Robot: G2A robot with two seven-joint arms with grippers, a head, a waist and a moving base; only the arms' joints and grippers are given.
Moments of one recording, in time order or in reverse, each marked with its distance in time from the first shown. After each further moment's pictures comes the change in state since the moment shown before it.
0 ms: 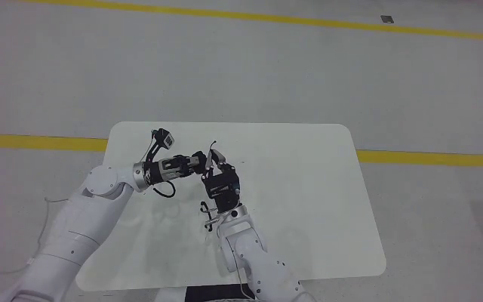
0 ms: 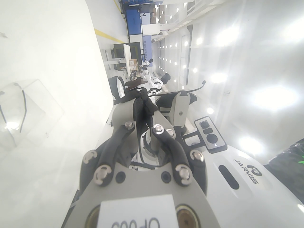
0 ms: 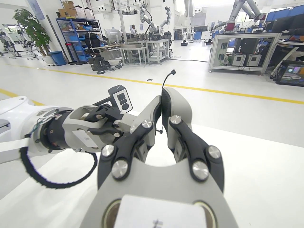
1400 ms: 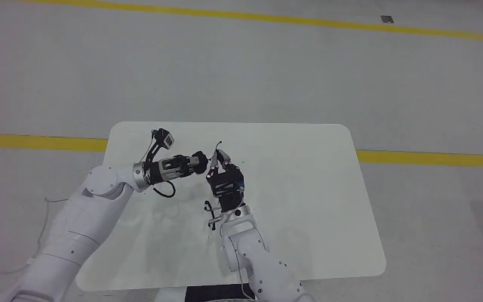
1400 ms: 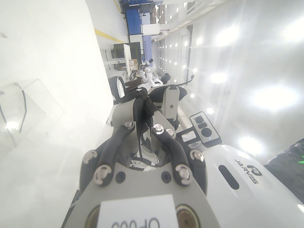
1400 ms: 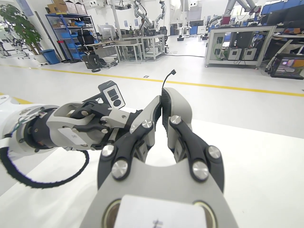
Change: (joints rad) left arm 0.000 0.000 0.000 0.000 0.000 0.000 0.000; right arm -0.024 -0.010 0.033 -0.007 0.000 0.000 0.023
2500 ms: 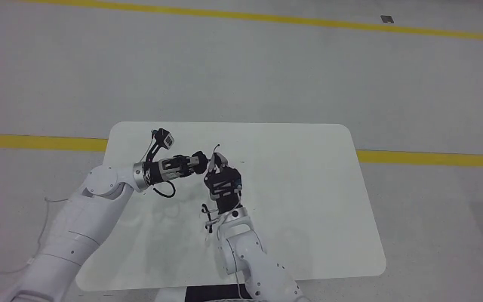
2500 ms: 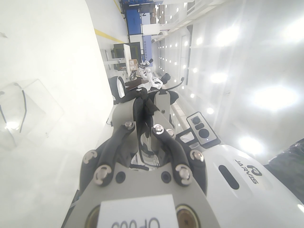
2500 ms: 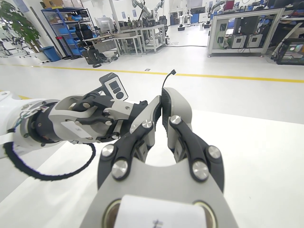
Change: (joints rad) left arm 0.000 0.000 0.000 0.000 0.000 0.000 0.000; right arm -0.019 -0.025 0.005 0.004 0.015 0.000 0.048
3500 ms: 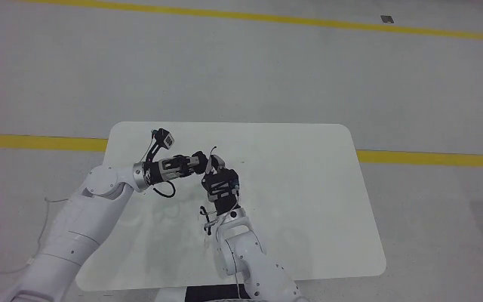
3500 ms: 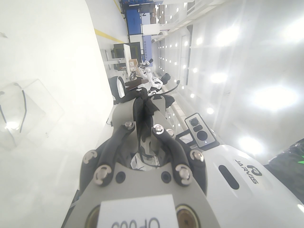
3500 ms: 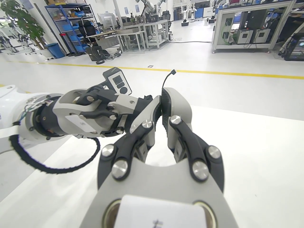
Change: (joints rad) left arm 0.000 0.000 0.000 0.000 0.000 0.000 0.000; right arm -0.004 -0.006 -0.002 0.008 0.003 -0.029 0.019
